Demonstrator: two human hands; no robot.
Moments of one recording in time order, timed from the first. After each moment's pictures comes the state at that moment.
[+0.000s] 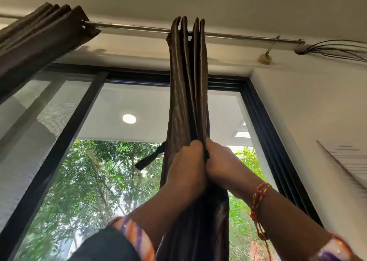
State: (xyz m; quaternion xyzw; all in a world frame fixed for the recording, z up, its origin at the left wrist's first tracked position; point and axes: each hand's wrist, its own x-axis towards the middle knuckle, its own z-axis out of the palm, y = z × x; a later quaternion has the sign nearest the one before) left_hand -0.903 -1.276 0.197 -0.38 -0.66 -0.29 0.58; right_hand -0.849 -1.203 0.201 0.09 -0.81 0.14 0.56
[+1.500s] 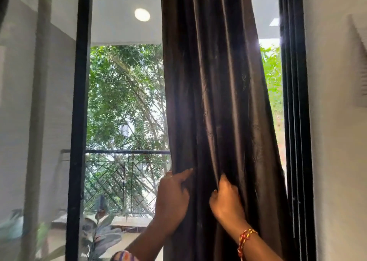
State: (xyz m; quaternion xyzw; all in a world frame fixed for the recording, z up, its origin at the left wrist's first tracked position) left_hand -0.883 -1.276 -0.087 -0.26 -0.79 -0.43 0.35; right_hand -0.859 -1.157 -0.097 -0.13 -0.88 0.32 0.32
